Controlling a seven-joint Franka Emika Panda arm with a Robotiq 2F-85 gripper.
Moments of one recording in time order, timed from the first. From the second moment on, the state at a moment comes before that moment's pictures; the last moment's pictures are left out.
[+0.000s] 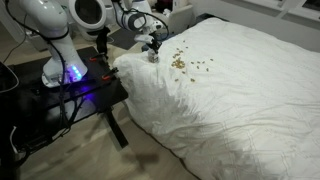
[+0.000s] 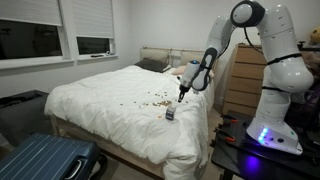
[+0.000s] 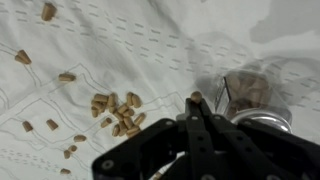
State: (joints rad) arm 0.20 0.42 -0.37 -2.48 -0.18 3.21 -0.28
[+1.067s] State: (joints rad) arm 0.26 0.36 -0.32 -2.48 -0.19 3.18 -0.26
